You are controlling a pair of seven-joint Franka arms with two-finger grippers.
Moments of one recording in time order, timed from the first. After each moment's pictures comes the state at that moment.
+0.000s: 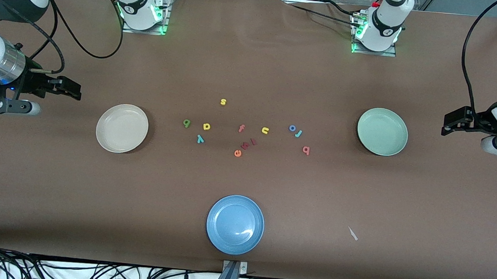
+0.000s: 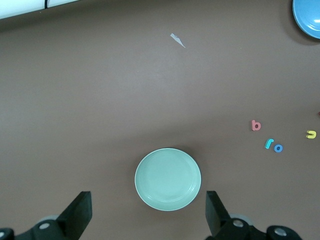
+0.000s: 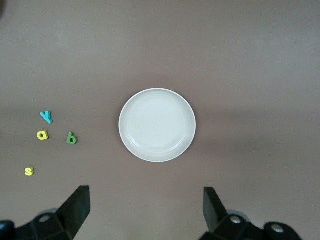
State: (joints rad) left arm -0.08 0.26 0.07 -1.29 -0.02 1.52 0.21; right arm 0.03 0.16 0.05 -1.55 -0.02 1.60 0.06
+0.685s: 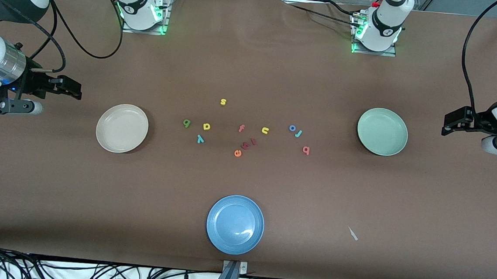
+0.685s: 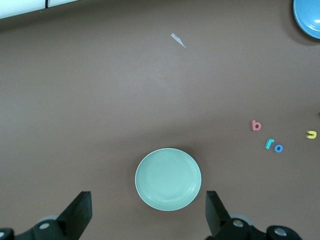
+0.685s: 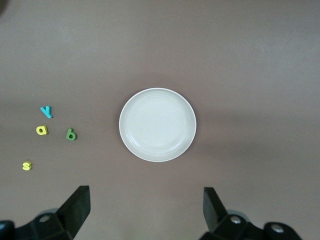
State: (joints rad) left arm -0.08 0.26 0.07 -1.29 -0.02 1.52 0.21; right arm 0.03 0.16 0.05 -1.55 -0.02 1.60 0.02
